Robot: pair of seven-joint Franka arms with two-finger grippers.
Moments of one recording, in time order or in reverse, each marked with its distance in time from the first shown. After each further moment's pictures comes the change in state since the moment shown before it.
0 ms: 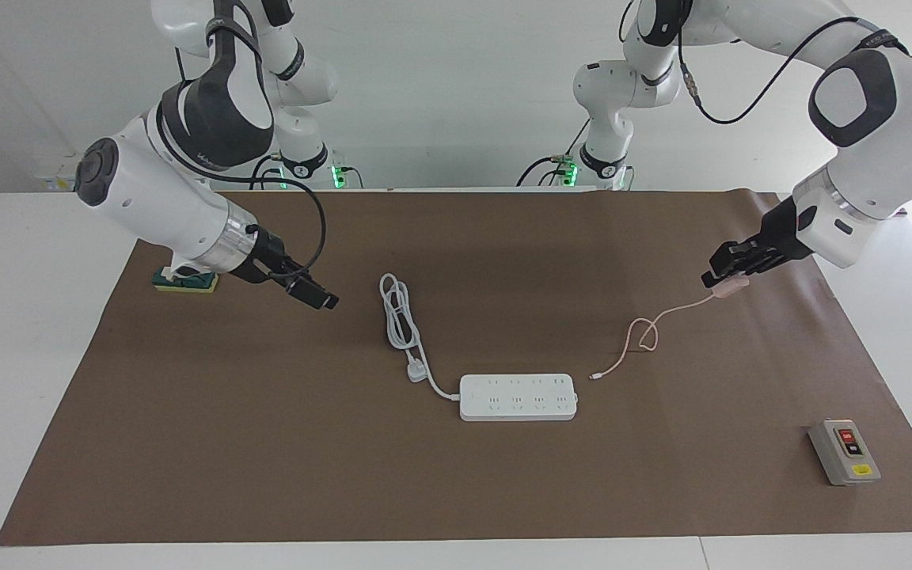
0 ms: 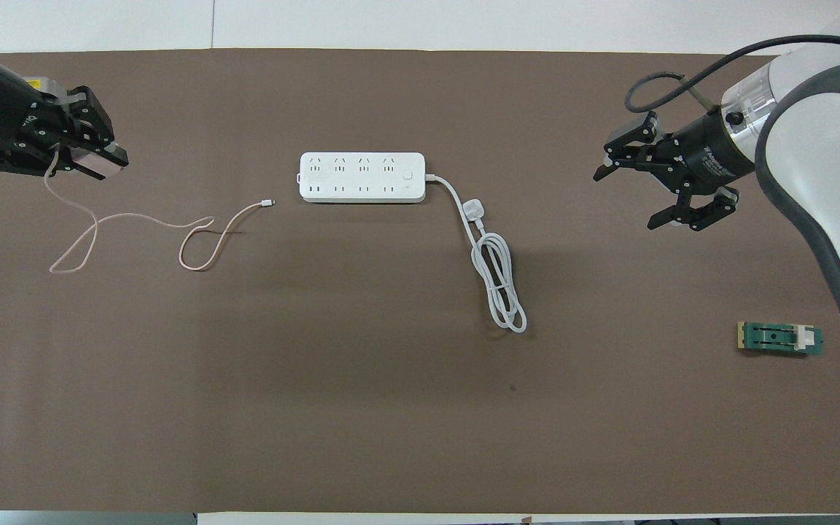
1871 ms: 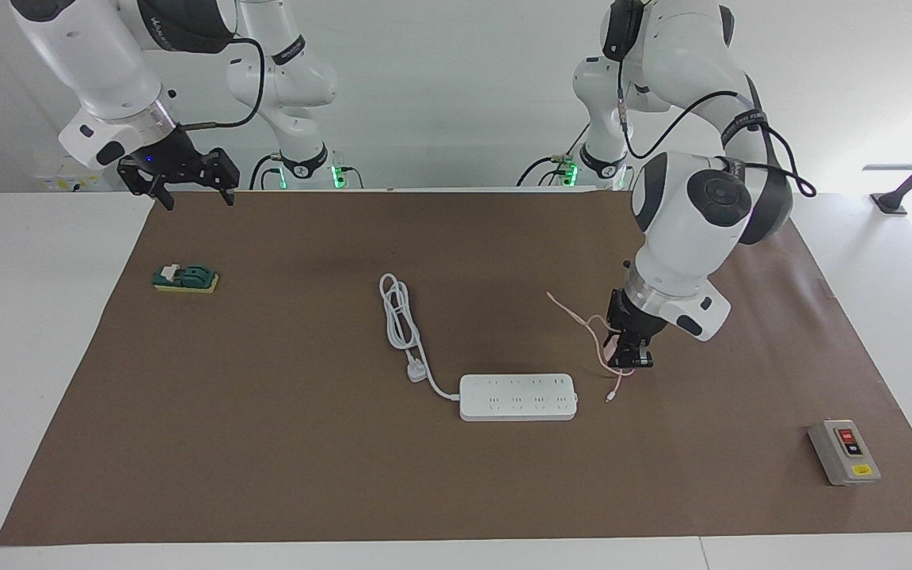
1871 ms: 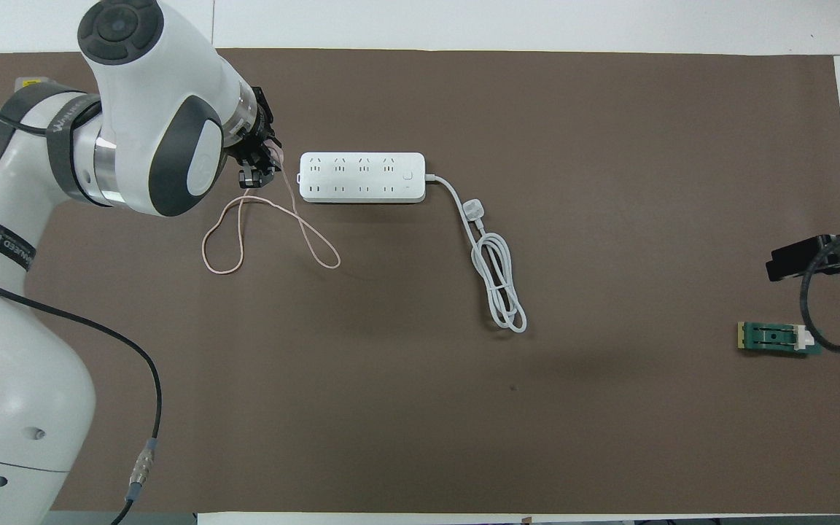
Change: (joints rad) left arm -0.302 0.135 0.002 -0.210 0.206 0.523 -1.401; right arm -0.093 -0.365 -0.001 -0.213 -0.375 -0.075 -0.694
